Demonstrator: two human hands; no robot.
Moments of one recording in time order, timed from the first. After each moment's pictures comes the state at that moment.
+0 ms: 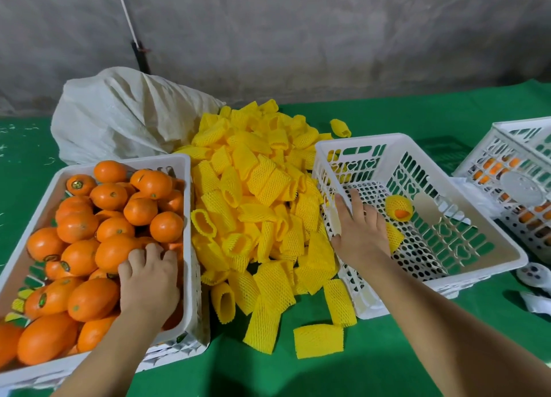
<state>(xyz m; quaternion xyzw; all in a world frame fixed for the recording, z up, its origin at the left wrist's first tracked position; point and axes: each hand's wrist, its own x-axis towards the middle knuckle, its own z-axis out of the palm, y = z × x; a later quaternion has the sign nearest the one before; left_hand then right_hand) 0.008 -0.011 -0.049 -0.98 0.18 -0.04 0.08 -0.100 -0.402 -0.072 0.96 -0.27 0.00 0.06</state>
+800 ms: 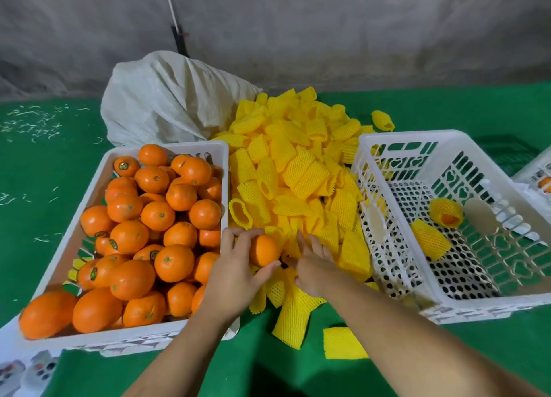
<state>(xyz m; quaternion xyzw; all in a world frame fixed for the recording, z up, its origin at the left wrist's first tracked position) -0.018 -0.056 -0.061 -0.89 0.26 0.01 -0.37 -0.044 -0.267 -0.121 0.97 -0.04 -0.24 -0.04</state>
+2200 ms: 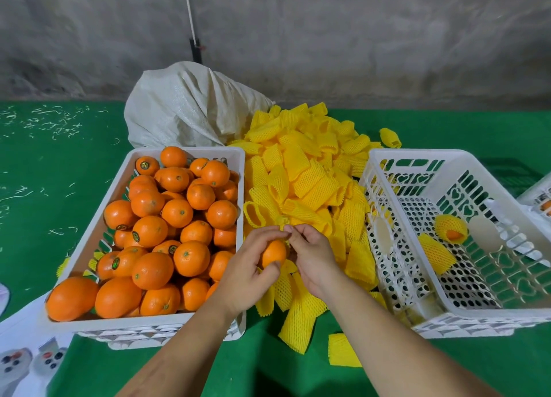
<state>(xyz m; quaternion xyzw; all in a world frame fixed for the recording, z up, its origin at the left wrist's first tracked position) -0.018 -0.044 -0.046 -0.79 0.32 0.09 -0.52 -0.041 -0.206 -0.052 0.57 -0.22 0.06 -0.79</state>
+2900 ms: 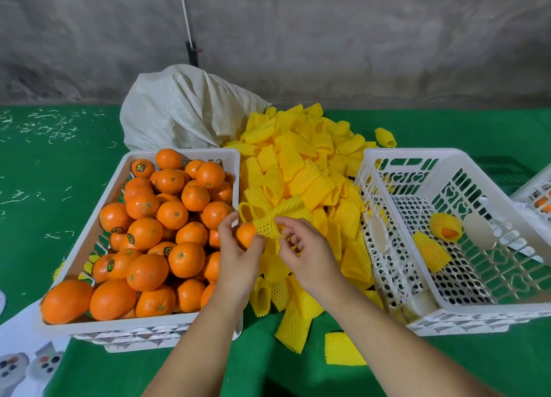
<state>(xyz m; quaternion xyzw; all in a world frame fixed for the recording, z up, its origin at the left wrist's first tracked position) -0.020 -0.067 -0.037 -0.74 0.06 0.04 -0.66 -0.064 -0.217 -0.036 0.85 -0.03 0.18 -0.49</state>
